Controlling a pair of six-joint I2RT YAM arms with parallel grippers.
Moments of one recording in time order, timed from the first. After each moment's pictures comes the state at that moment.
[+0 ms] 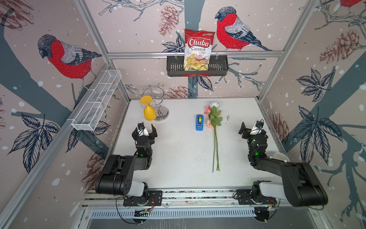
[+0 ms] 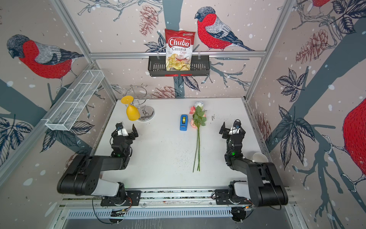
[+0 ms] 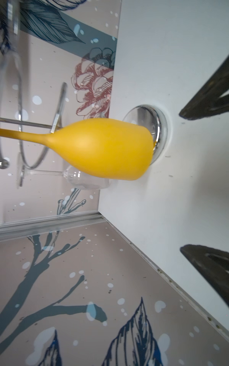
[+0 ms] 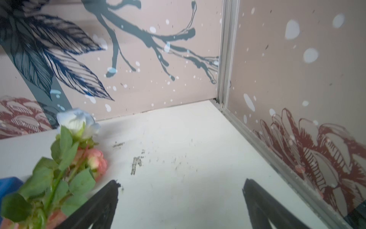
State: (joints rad) left arm -0.08 1.35 0.31 0.99 -0.32 -0.03; right arm 0.11 1.21 0.28 0.89 0.29 0.08
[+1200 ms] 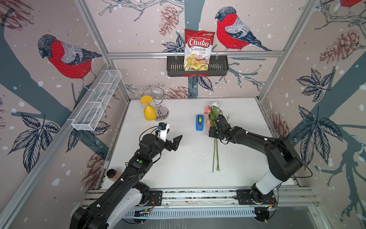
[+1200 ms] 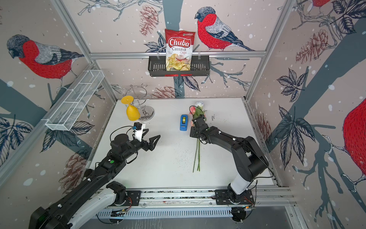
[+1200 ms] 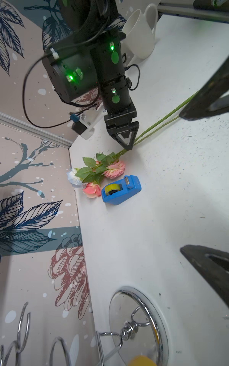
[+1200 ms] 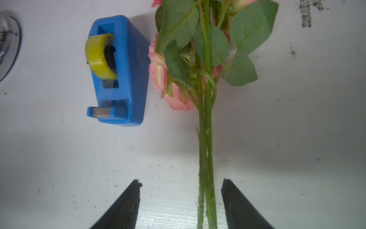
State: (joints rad) left arm -0.44 0.78 0.46 0.11 0.24 -0.14; right arm 0.61 1.68 1.01 -0.28 0.17 0.58
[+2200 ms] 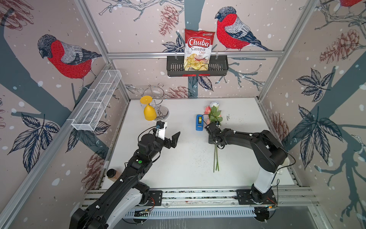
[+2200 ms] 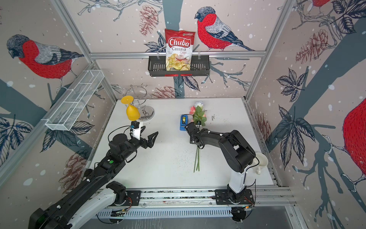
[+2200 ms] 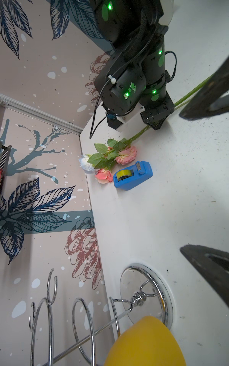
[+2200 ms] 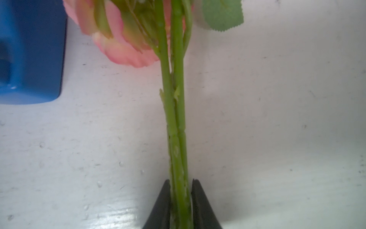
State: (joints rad) left arm -0.44 0.80 0.47 0.14 0.16 -0.12; right arm 0.69 1.82 1.02 -0.38 0.37 0.63
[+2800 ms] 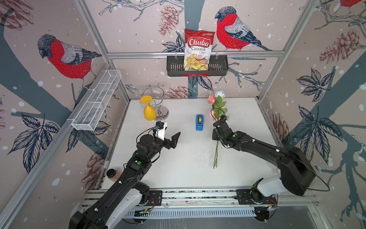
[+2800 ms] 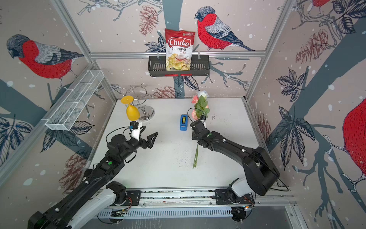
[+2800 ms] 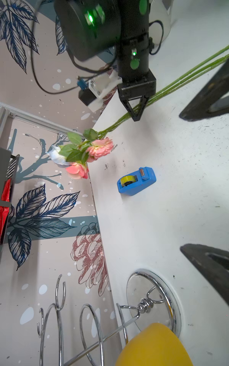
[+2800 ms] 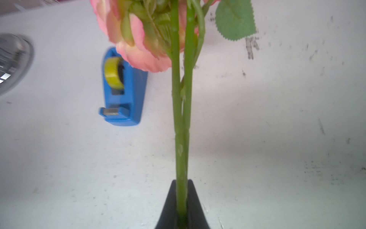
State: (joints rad) left arm -0.44 0.76 0.47 0.14 0.19 -0.12; right arm 0.72 1.40 0.89 -0.28 0.37 0.56
